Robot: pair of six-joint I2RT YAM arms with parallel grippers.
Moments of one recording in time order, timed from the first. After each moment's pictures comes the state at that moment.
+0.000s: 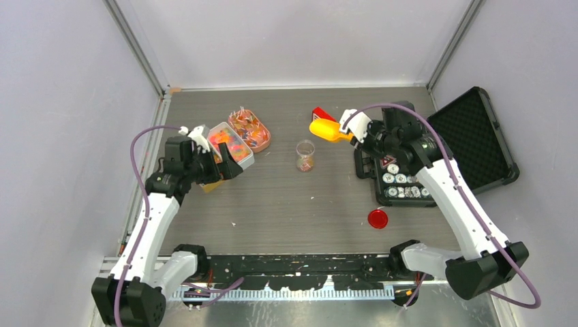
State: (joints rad) left arm -0.10 0.96 0.87 -0.61 0.35 -0.36; right arm 0.35 1.18 1.29 -0.82 -0.16 -0.81
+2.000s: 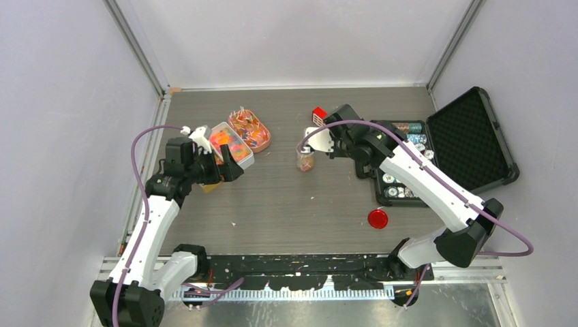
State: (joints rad) left arm -0.12 0.92 0.85 -0.61 0.34 -0.31; right arm 0.75 1.41 1.54 -1.09 0.43 -0.92
